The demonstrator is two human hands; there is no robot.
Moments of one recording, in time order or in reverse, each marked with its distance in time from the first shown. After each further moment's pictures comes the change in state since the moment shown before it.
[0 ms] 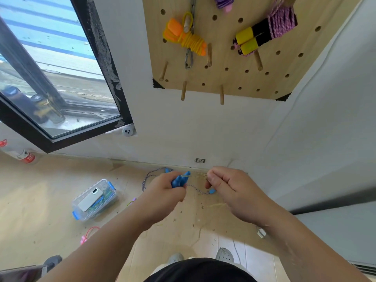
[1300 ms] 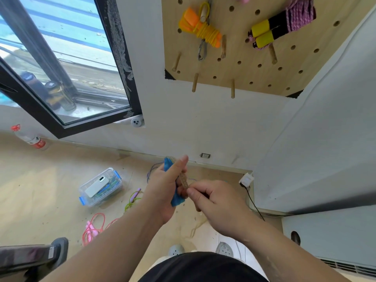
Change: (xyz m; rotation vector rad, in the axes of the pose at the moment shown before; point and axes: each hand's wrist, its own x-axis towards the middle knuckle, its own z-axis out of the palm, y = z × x) left_hand -0.013 -0.015 0.016 -0.913 0.178 -0.173; right_hand -0.024 -0.028 0.057 0.019 -0.136 0.029
